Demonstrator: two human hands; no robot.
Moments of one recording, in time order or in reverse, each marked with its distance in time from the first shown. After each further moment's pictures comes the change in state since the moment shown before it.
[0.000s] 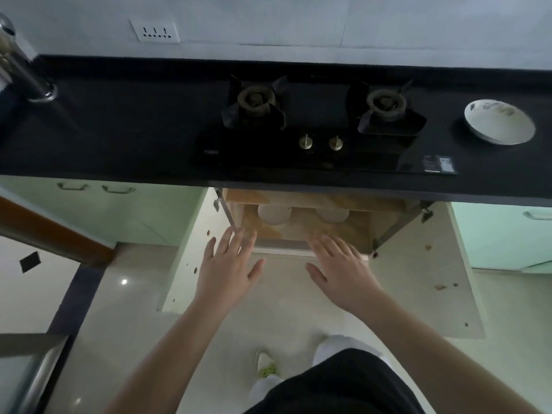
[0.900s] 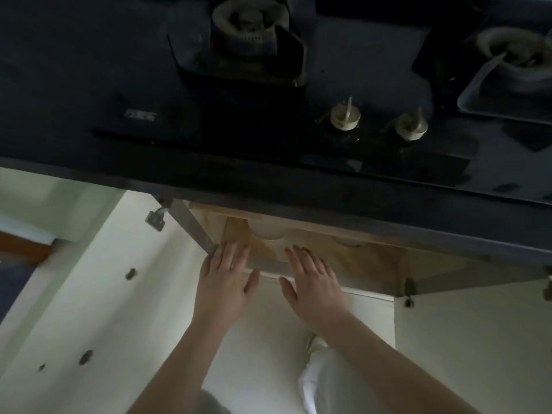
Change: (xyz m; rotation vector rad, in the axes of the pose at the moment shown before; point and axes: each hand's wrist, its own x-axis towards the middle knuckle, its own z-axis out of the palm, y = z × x) left_hand 0.219 -0.011 0.283 -0.162 0.001 -0.150; right_hand 0.260 0.119 0.239 0.055 -0.059 -0.003
